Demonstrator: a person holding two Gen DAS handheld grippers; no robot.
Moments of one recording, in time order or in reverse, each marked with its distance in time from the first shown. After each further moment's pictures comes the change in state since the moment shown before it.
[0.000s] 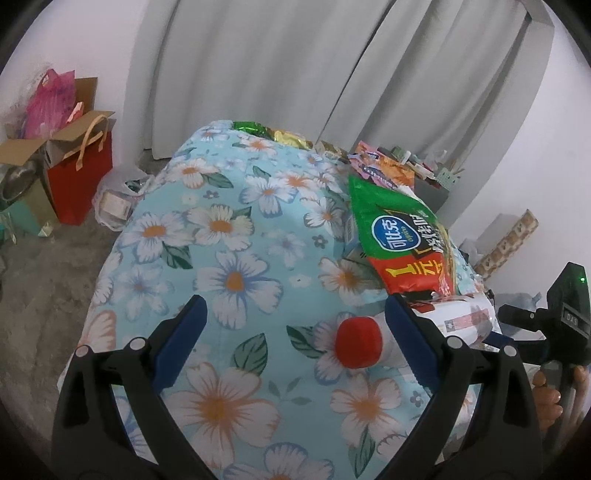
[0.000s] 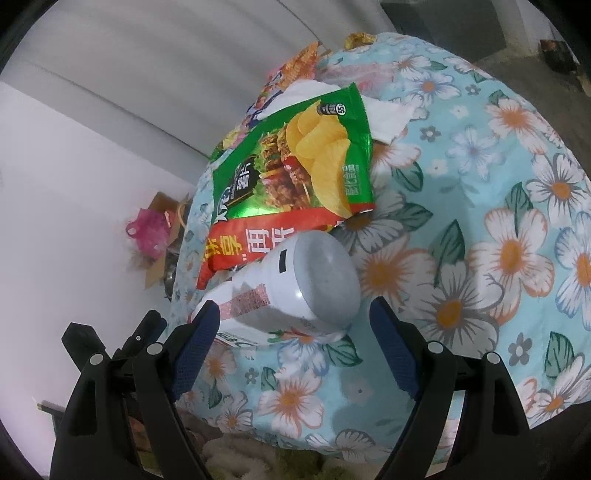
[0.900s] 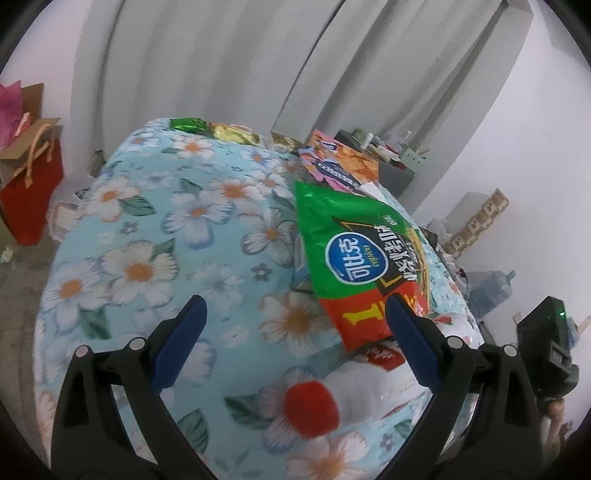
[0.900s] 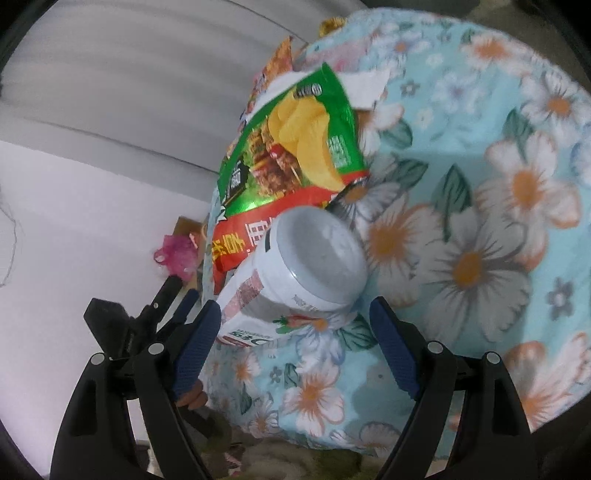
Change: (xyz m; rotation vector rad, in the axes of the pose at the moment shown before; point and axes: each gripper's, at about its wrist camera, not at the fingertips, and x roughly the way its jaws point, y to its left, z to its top) left arm 0.057 -0.028 0.038 0.073 0.080 -0.161; right arm 0.005 -0.029 -0.029 0.185 -0.006 0.170
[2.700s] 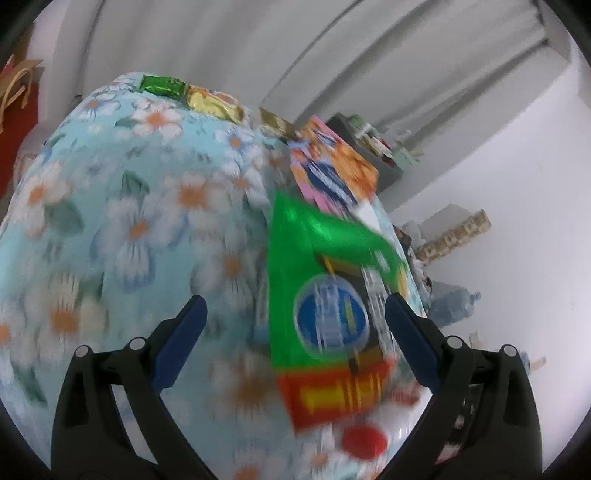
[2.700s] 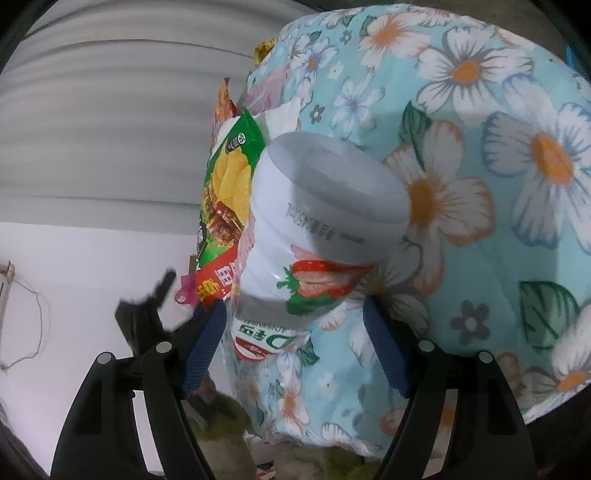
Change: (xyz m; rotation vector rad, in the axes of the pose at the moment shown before) left arm 0.062 0.007 0.061 -0.199 0.131 -0.116; right arm -0.039 -0.062 0.013 0.220 -0.043 0.045
